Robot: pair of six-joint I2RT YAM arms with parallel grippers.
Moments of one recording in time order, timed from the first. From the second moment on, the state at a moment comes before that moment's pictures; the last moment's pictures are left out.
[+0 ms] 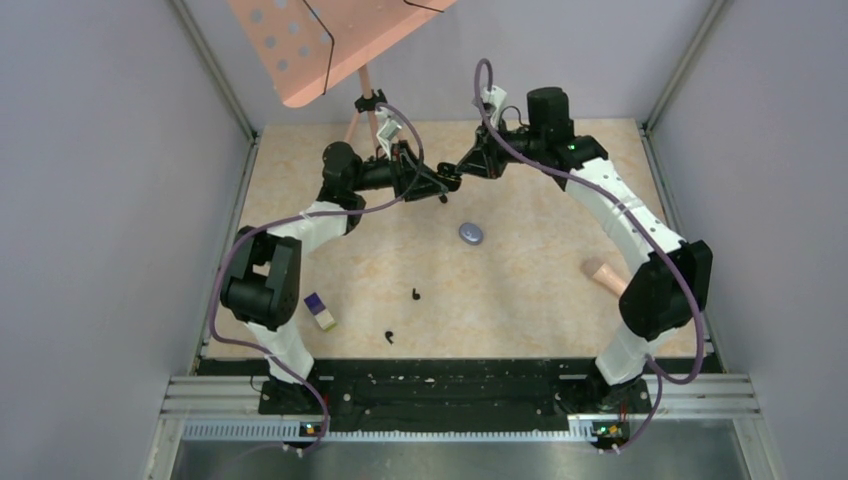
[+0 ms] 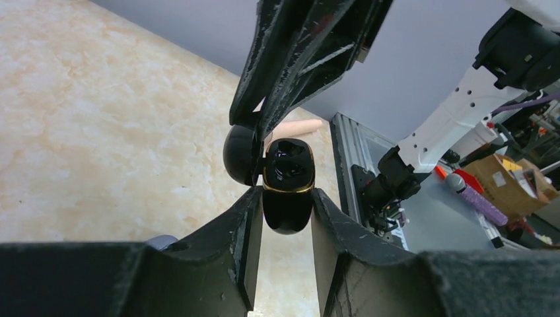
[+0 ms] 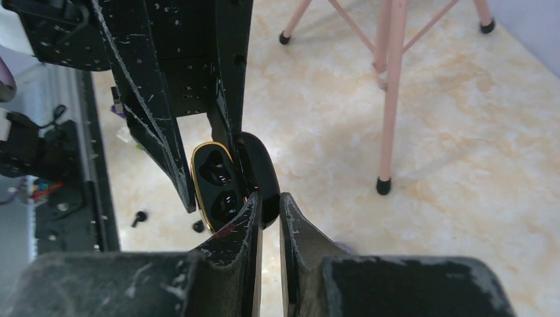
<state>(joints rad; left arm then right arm) -0.31 1.77 1.13 0.95 1.19 -0.76 0.39 1.69 1.63 -0.42 -0.82 -0.12</state>
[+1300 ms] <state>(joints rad) -0.32 1.78 1.13 0.99 1.19 -0.73 0.48 1.63 1.63 -0.44 -0.62 -0.32</state>
